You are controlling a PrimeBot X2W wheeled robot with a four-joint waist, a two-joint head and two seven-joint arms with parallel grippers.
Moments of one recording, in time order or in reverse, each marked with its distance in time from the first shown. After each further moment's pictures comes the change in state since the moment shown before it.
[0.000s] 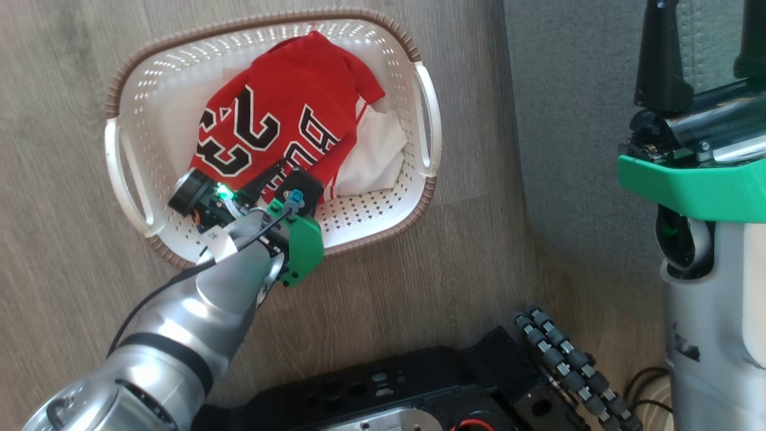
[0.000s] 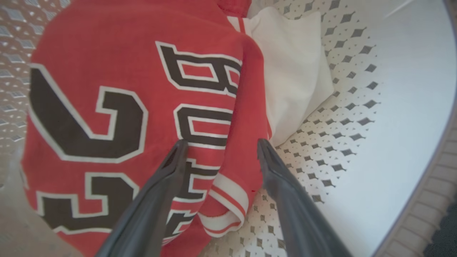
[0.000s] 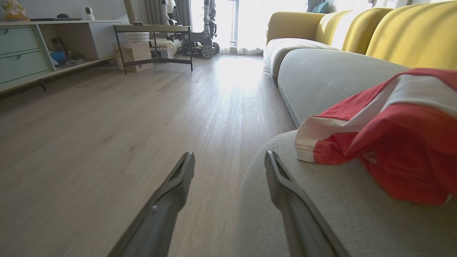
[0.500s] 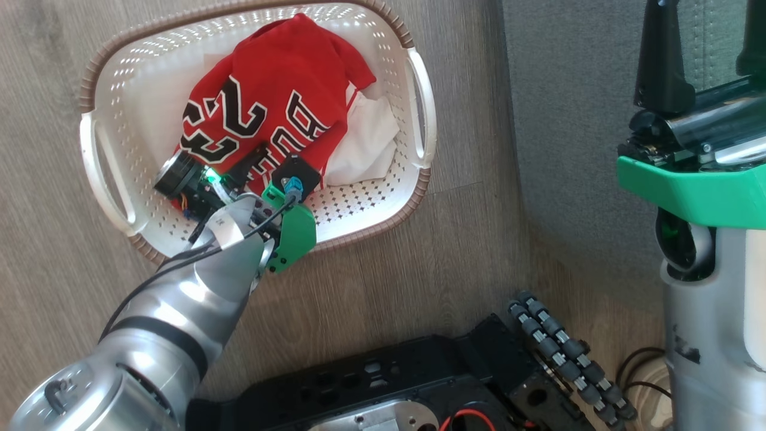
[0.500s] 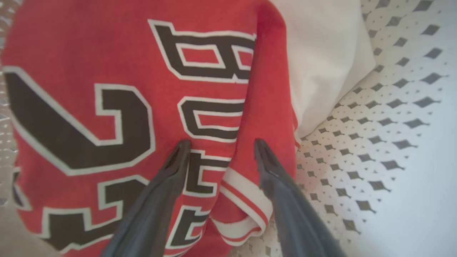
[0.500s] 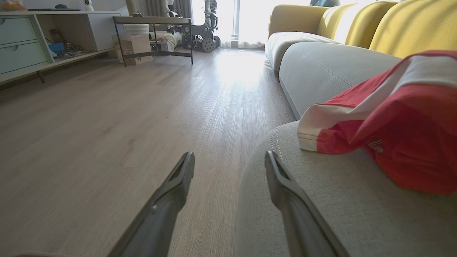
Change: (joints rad) left arm -0.062 0.000 -0.072 0.063 0.012 0.069 0.028; right arm -0.001 0.000 0.012 -0.028 0.000 0.000 0.000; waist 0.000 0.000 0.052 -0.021
